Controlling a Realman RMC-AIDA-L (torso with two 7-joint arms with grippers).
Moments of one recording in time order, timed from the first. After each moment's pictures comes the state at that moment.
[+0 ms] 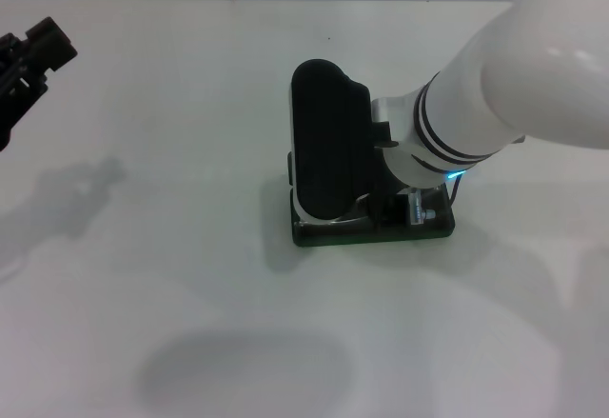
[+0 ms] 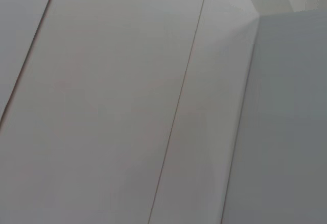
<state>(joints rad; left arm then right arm) -0.32 -2.01 0.58 0.57 1.46 1.89 -1.30 0.88 2.03 -2.12 -1.34 -2.64 -1.25 2.54</state>
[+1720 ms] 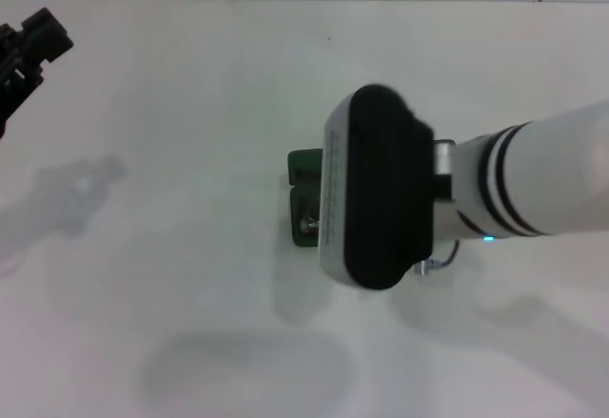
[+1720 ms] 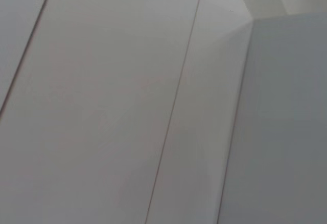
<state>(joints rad) -0.33 -2.00 0.58 0.57 1.45 1.90 -1.31 0.49 2.02 -2.13 -1.80 -2.73 -1.19 2.53</state>
